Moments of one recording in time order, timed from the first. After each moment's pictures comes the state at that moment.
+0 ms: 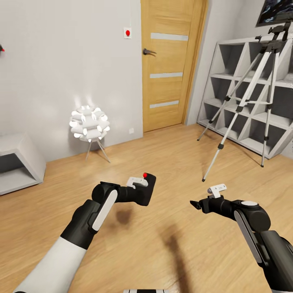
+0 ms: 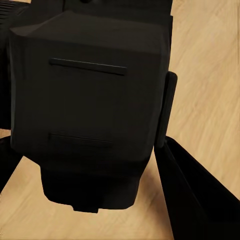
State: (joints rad) left arm -0.72 -0.06 -0.35 -1.29 0.34 1.04 -0.15; right arm -0.43 -0.25 0.03 -1.61 -0.05 0.95 0.41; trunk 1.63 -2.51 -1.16
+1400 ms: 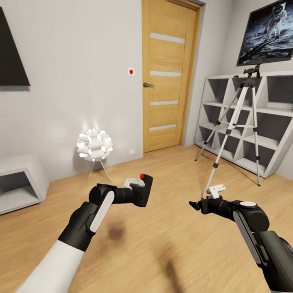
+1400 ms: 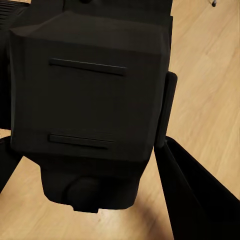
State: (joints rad) left arm -0.69 -0.05 -0.31 -1.29 0.34 1.04 -0.15; right arm -0.43 -0.25 0.04 -1.61 -0.05 0.95 0.41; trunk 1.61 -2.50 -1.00
